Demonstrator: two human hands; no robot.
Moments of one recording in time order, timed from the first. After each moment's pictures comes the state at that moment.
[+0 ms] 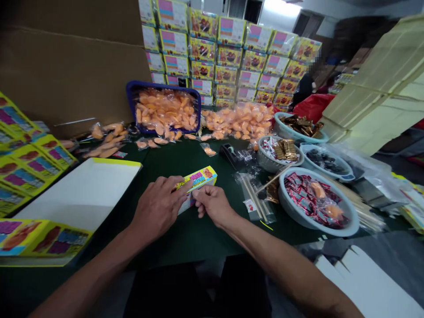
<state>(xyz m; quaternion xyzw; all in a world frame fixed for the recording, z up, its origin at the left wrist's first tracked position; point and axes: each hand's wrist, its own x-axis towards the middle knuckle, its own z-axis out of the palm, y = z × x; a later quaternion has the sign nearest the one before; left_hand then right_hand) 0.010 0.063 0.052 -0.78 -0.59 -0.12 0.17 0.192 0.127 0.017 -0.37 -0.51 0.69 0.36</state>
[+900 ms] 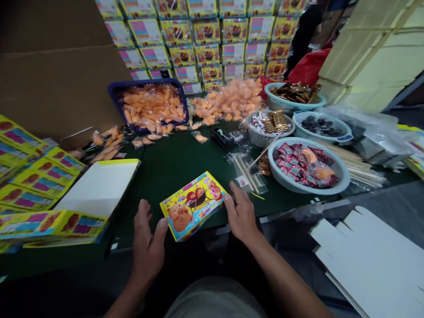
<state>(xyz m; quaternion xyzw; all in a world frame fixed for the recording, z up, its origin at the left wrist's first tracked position) 0.055 -0.057 -0.025 -0.52 -0.72 -0.45 -0.12 0.313 0.044 -0.045 -0.56 -0.62 0.32 0.45</state>
